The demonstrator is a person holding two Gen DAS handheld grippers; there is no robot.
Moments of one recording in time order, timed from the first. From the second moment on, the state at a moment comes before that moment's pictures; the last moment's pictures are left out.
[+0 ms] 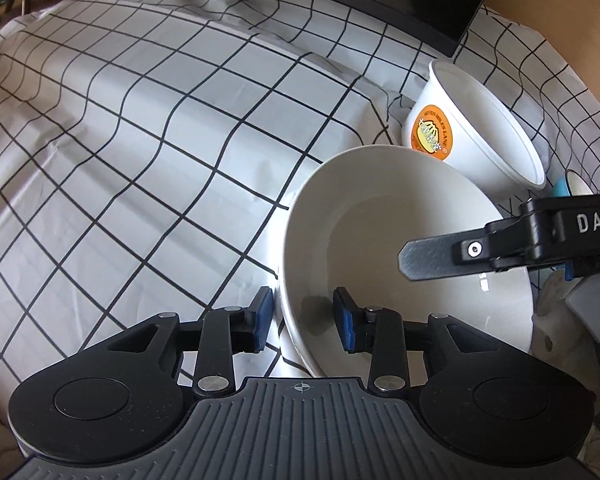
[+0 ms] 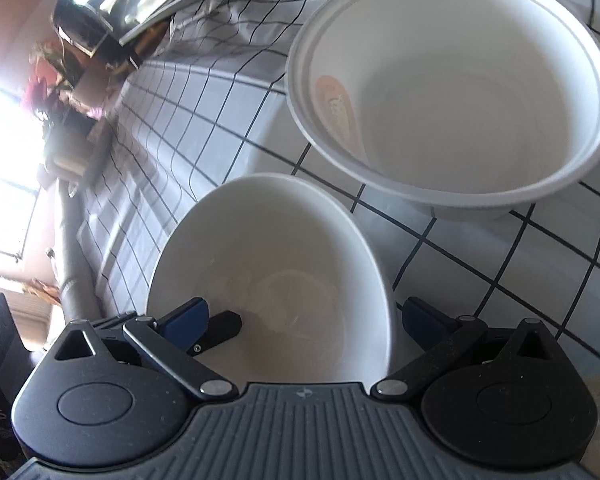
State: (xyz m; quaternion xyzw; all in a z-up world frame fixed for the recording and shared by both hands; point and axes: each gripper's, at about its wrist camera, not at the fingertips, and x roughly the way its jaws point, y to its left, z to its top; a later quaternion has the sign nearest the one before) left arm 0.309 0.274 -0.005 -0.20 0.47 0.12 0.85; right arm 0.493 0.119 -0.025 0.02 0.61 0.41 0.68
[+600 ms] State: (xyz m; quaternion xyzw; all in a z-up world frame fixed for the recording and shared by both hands) left arm 0.321 0.281 -0.003 -0.20 0.50 0.11 0.83; right arm 0.489 0.121 -0.020 -0.03 0.59 0.41 0.69
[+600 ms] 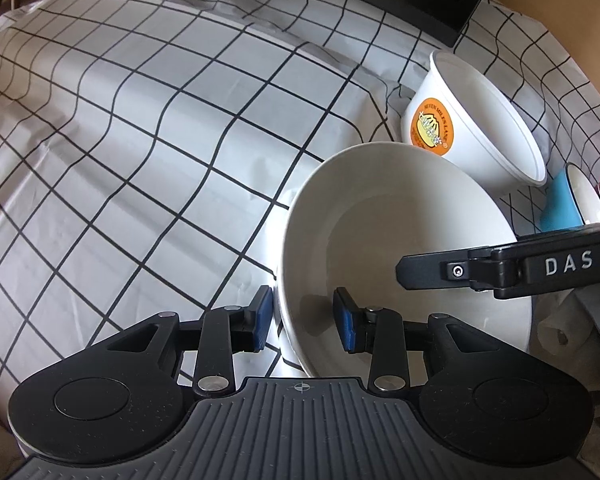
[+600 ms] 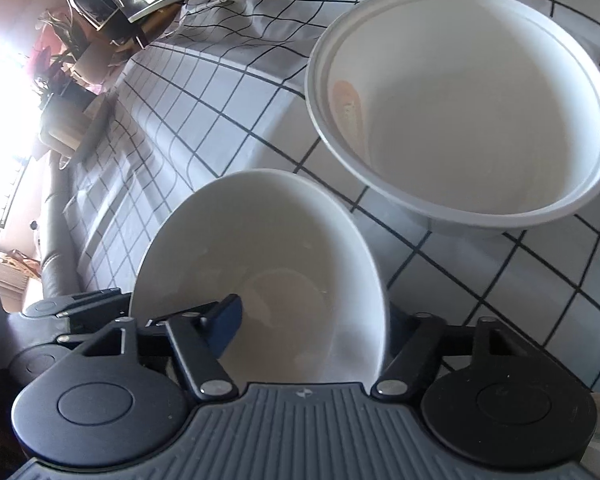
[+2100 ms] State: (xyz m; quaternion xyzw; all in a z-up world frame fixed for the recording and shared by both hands) left arm 0.348 0.256 0.114 -0.14 0.52 0.01 0.84; right arm 0.444 0.050 0.088 0.04 0.52 0.35 0.78
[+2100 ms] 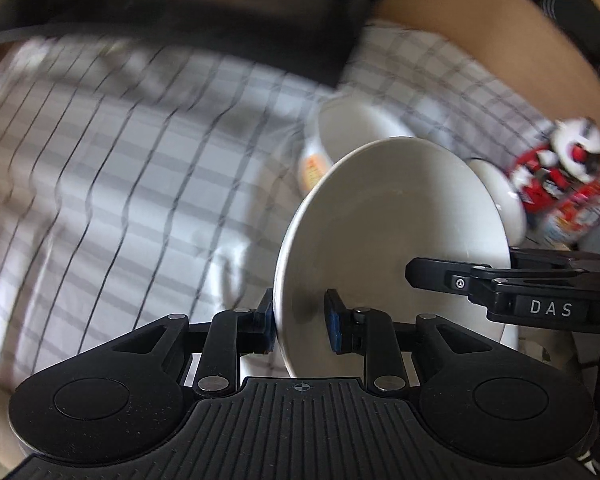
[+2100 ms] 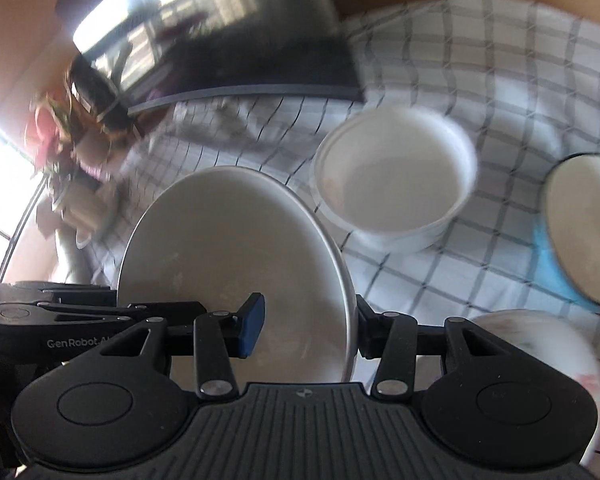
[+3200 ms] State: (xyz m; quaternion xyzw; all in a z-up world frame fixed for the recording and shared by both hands) left arm 0.389 0.110 0.005 -0.11 0.64 -0.12 0.75; right arm 0.441 -0.103 0.006 0.09 0.59 0.20 0.77
